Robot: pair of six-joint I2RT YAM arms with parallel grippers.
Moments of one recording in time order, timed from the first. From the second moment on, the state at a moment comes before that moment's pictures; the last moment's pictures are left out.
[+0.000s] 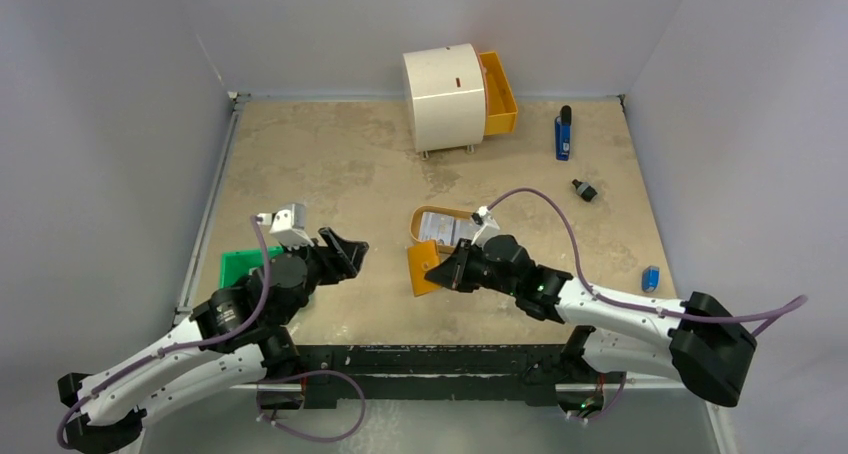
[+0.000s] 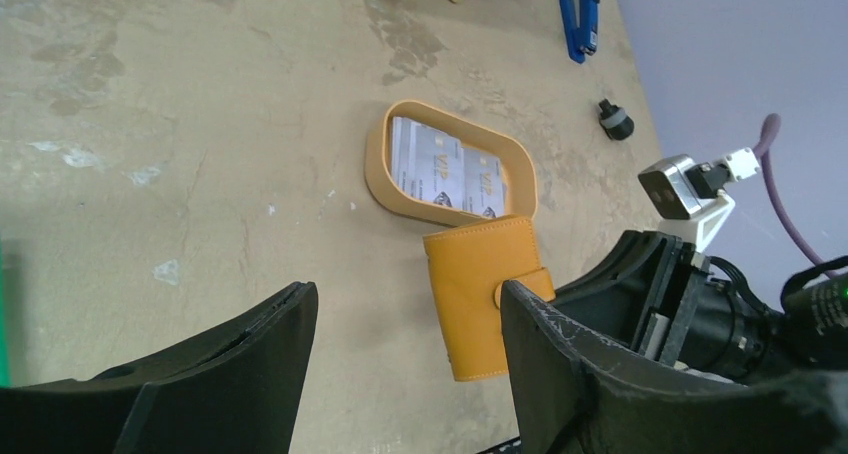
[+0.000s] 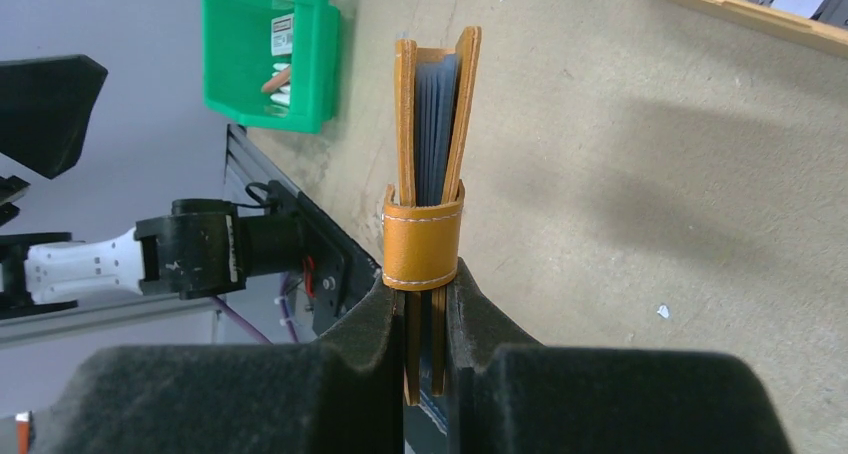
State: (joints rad) left arm -1.02 0.48 0.64 -0.54 -0.62 -0.86; right arm 0.94 1.09 0.46 0.16 -0.05 1.00
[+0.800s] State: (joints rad) left arm -1.02 0.52 0.54 -0.43 -0.48 -0.91; right arm 0.94 1.08 0.22 0.29 0.01 1.29
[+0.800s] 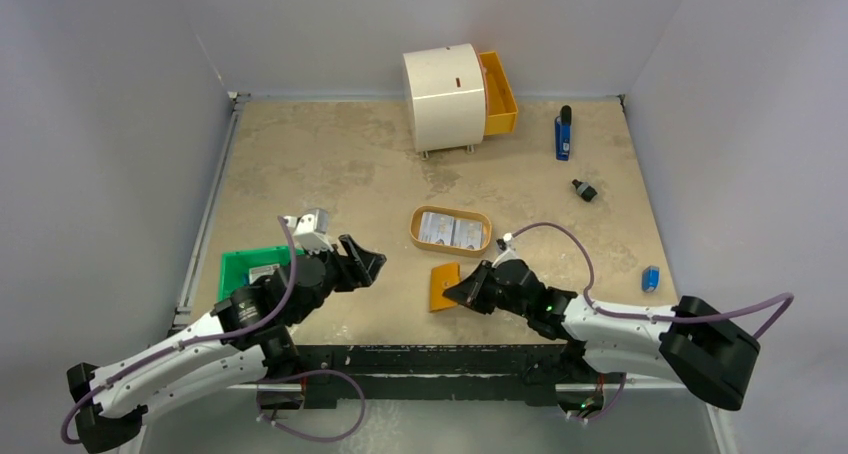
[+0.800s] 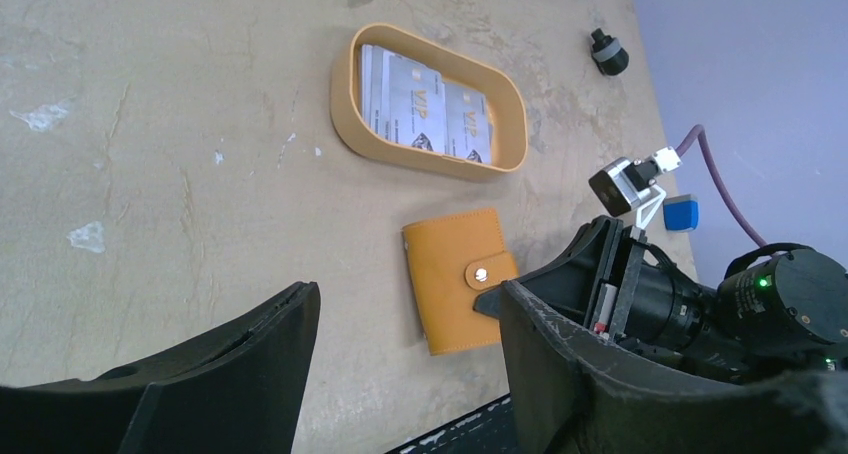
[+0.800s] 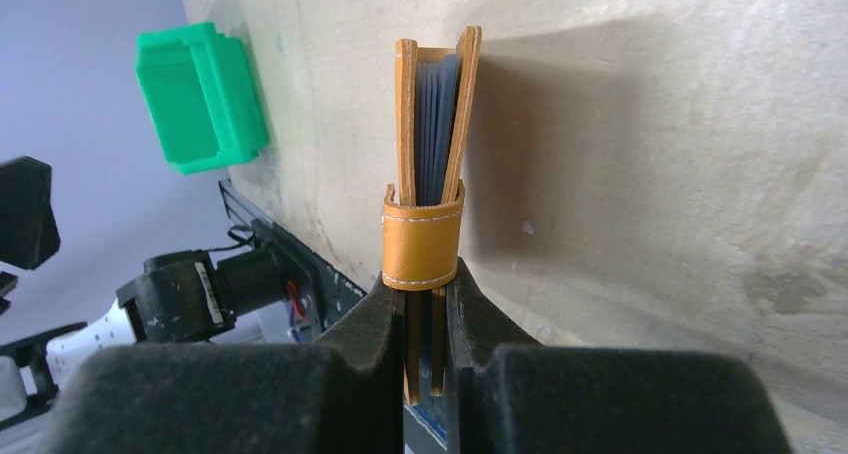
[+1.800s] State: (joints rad) left arm -1.02 0.63 0.50 -0.35 -0.42 -0.94; right arm 0.94 1.16 0.19 0.36 0.10 1.46
